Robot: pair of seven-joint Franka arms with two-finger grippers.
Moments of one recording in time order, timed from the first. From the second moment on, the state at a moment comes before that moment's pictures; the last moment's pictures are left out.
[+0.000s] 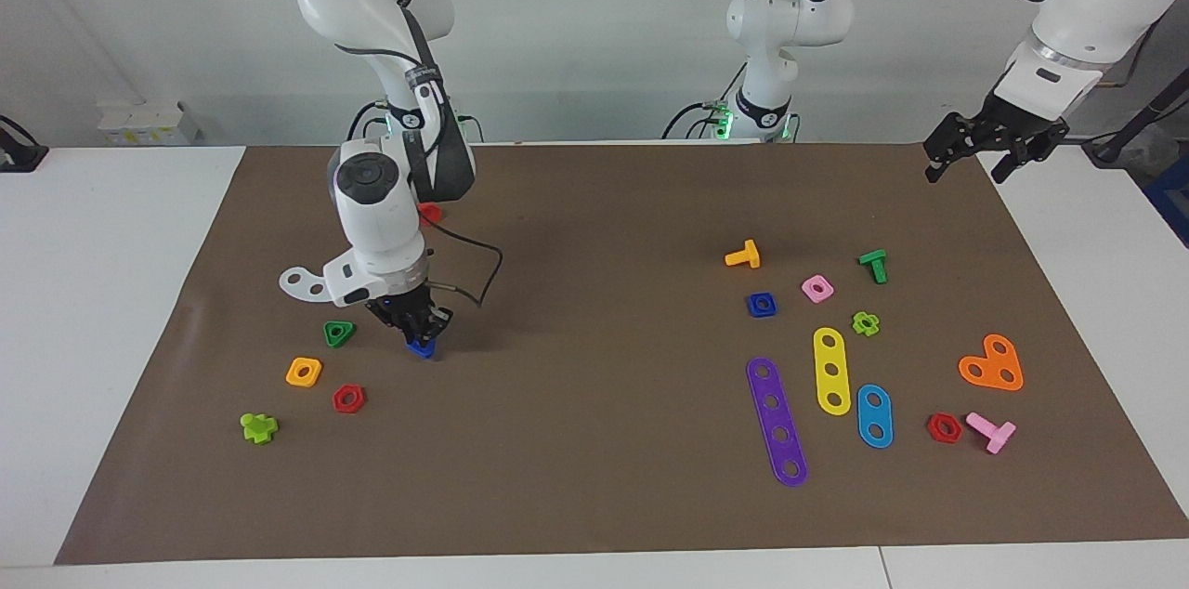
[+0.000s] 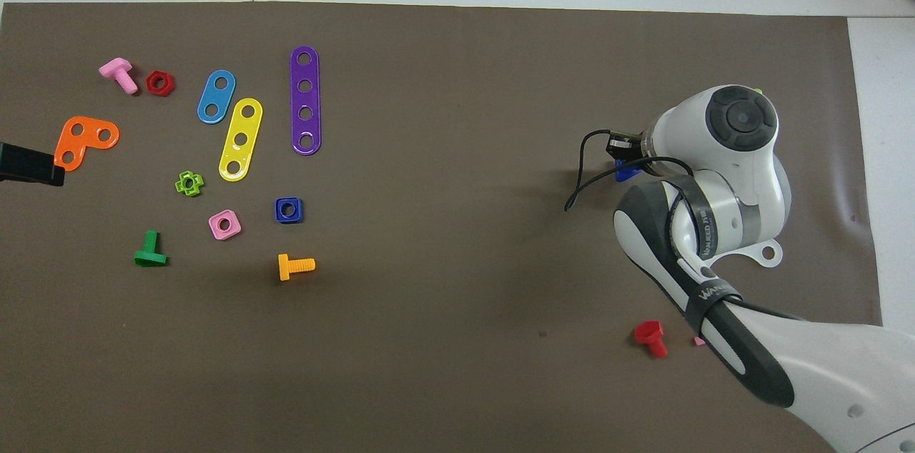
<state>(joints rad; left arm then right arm) -0.11 -0.03 0.18 -1.64 -0.01 1.62 0.15 0.13 0.32 0.03 -1.93 -0.12 2.32 0.57</state>
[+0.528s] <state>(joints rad) -0.11 -0.03 0.18 -1.64 -0.01 1.62 0.15 0.08 0.31 0.03 -1.96 -0.12 2.32 0.50</state>
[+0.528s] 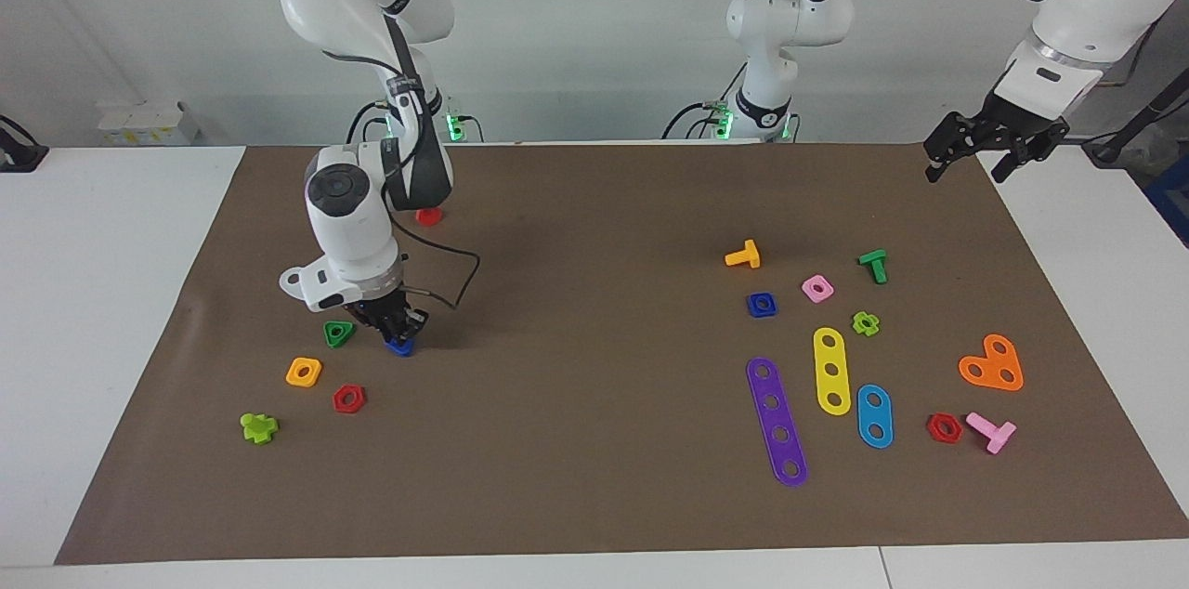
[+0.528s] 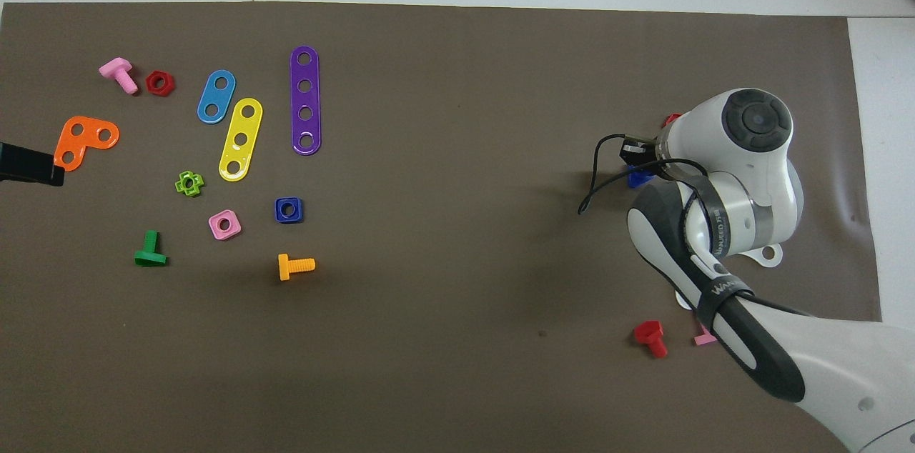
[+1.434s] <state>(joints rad) -0.11 -0.03 0.18 -1.65 -0.01 1.63 0.15 0.05 0.07 0.03 -1.80 -0.11 2.07 0.36</state>
